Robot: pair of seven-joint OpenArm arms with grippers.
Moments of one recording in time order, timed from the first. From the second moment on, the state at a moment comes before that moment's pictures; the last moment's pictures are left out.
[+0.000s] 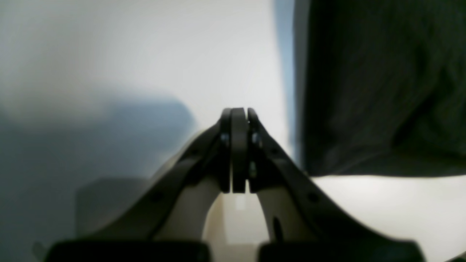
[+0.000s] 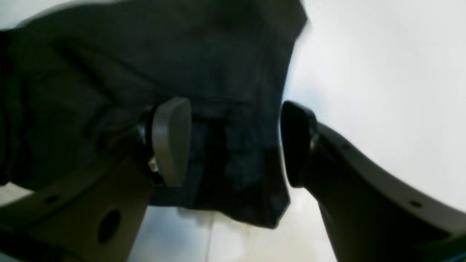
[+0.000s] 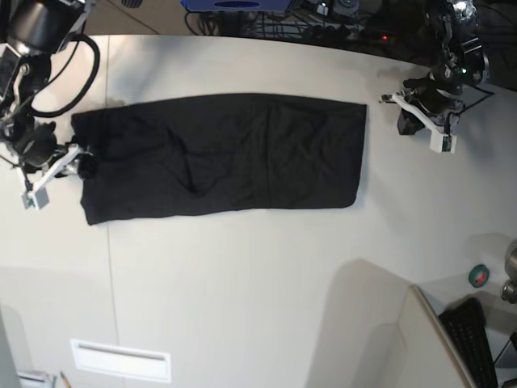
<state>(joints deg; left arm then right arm) 19.4 -13.2 -24.9 79.8 -16.4 -29.8 27.4 -0.6 5.1 36.2 77.1 16.3 40.1 -54.1</state>
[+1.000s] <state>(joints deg) 7.4 -6.8 -18.3 70.2 -5.9 -30.0 24.1 6.3 5.9 36.8 57.7 20.5 41.2 -60.8</state>
